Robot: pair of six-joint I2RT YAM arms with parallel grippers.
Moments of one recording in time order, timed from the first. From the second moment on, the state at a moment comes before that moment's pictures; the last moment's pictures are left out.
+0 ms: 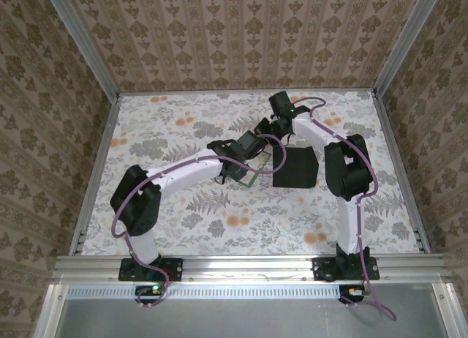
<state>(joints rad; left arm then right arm) -0.92 1.79 1.39 -0.75 -0.39 0.10 0.33 2.11 1.67 -0.65 -0.50 1.07</state>
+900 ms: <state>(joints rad) -0.43 1.34 1.16 -0.70 0.22 -0.11 0.33 2.04 1.39 -0.24 -0.60 0.95</state>
